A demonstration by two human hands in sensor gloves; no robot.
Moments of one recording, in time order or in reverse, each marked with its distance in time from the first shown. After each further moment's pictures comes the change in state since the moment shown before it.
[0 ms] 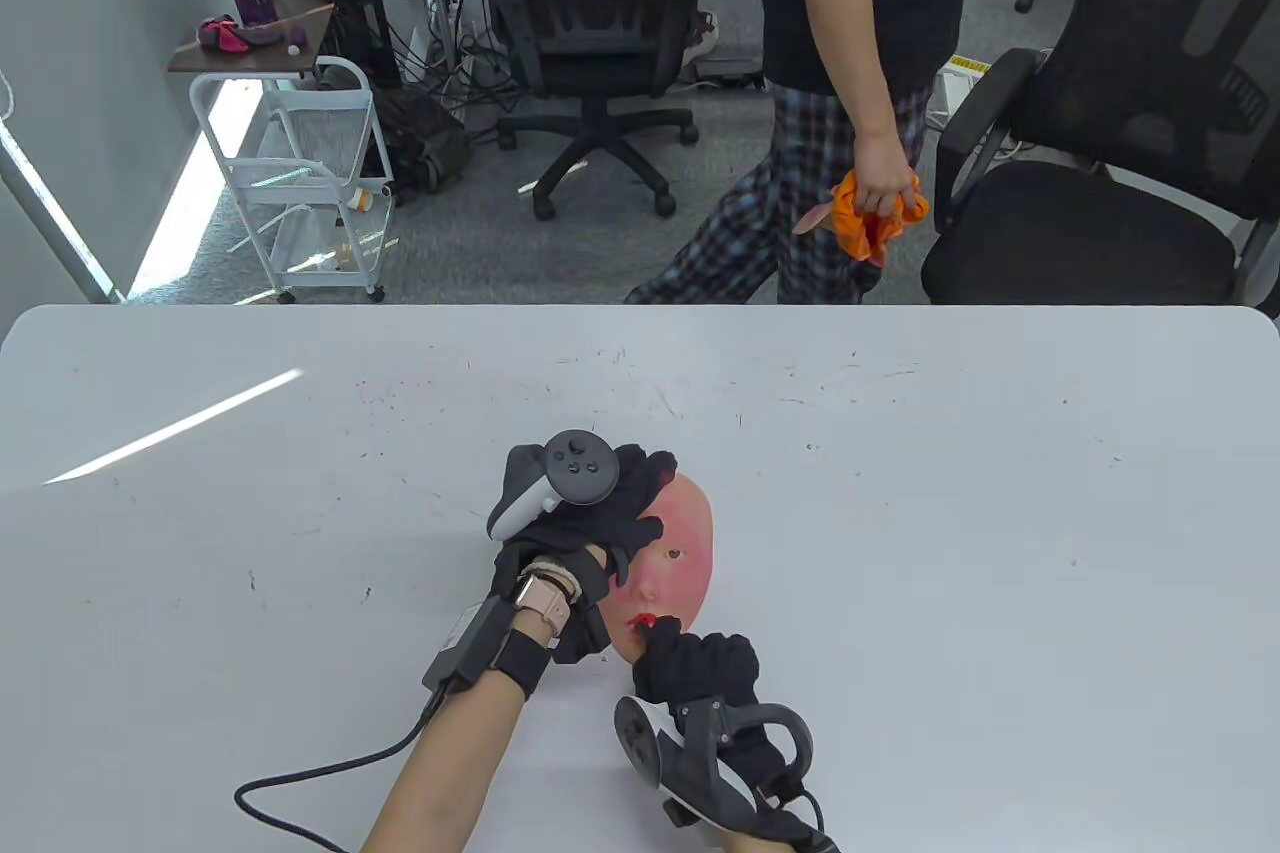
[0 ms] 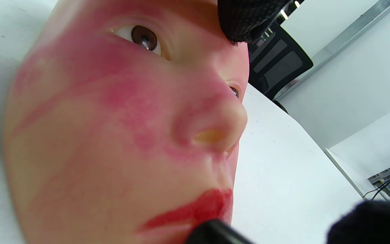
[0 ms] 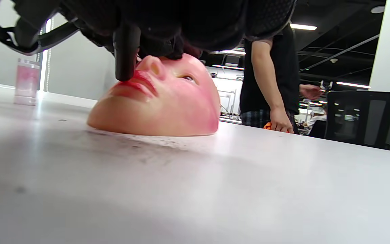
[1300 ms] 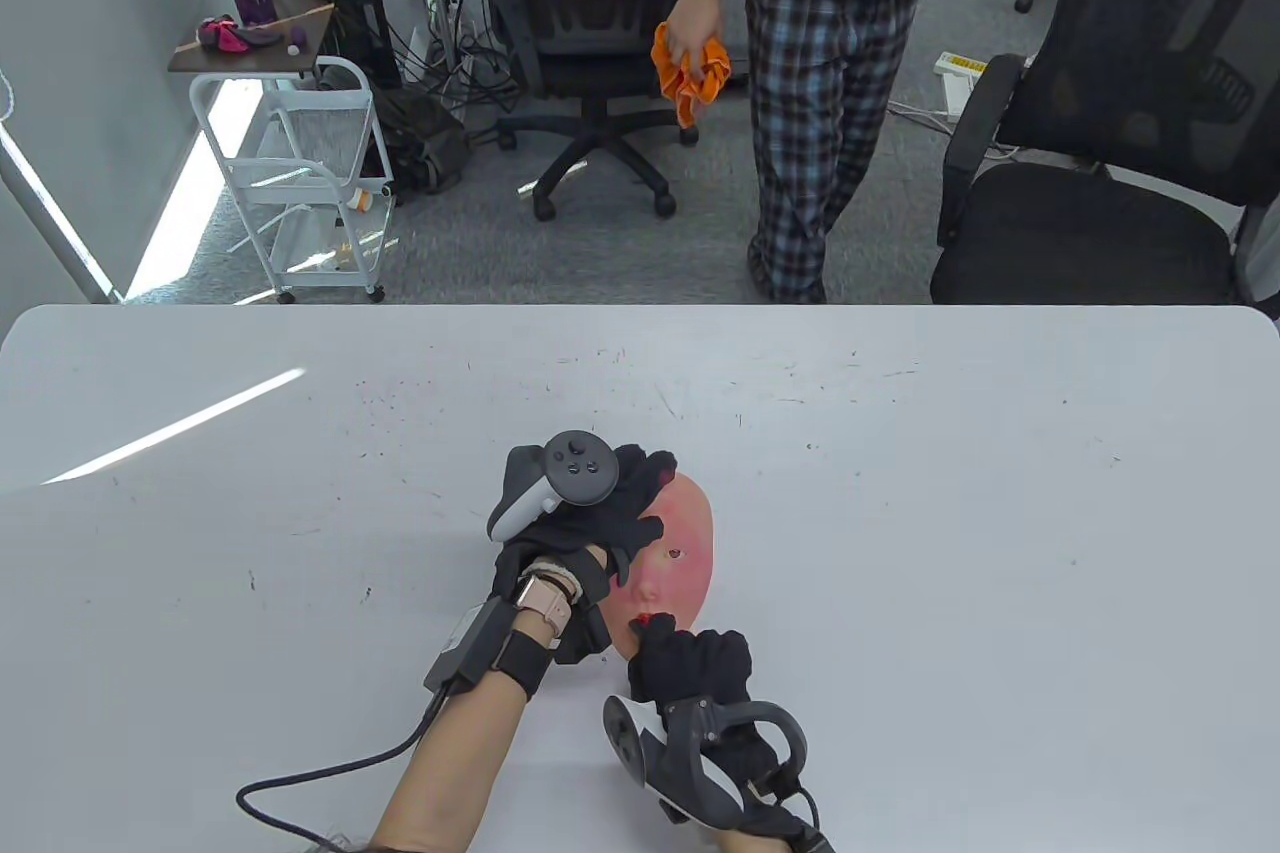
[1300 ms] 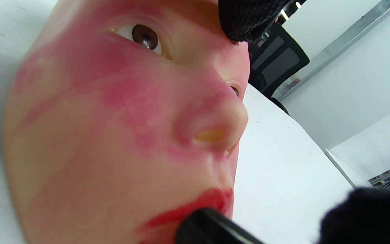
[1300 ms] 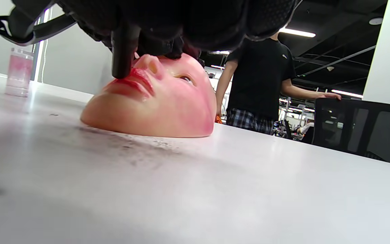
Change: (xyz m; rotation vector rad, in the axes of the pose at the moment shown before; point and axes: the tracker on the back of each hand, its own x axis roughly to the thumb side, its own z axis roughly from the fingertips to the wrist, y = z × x) left_hand 0.000 -0.001 0.000 0.003 0.005 0.004; right_hand -0.004 -0.005 0.001 -0.001 0.039 0.041
